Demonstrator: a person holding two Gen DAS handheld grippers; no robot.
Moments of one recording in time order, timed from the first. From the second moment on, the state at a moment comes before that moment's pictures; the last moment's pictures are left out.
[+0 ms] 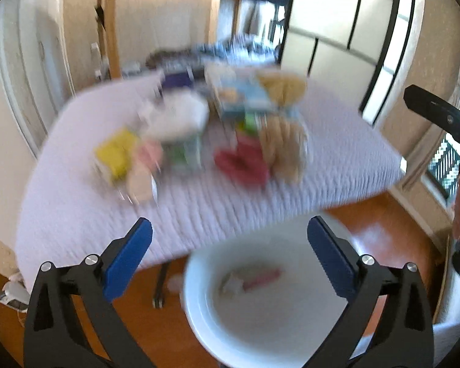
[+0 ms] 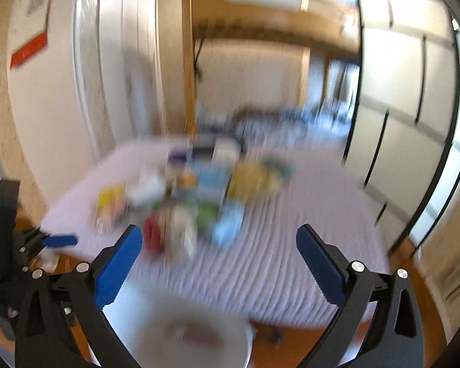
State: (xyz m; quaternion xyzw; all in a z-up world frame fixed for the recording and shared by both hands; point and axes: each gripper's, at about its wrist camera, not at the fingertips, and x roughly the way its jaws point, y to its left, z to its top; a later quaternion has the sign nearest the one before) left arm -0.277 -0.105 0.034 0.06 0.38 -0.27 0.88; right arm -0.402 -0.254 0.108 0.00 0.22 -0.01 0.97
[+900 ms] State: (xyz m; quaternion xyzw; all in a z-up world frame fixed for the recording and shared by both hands) left arm -0.193 -0.089 0.005 0.09 0.42 -0.23 0.87; right arm -0.317 -0.202 0.027 0.01 0.38 0.05 0.93
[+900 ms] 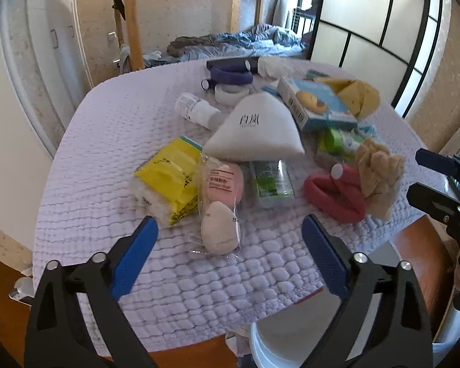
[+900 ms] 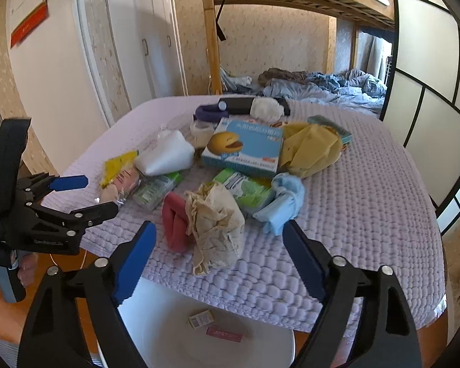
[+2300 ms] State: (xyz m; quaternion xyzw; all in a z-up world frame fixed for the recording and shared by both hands) left arm -0.184 -0.105 -0.010 0.12 0.42 -0.25 0.87; right arm -0.300 -0.202 -0.005 0.04 0.41 0.06 0.91
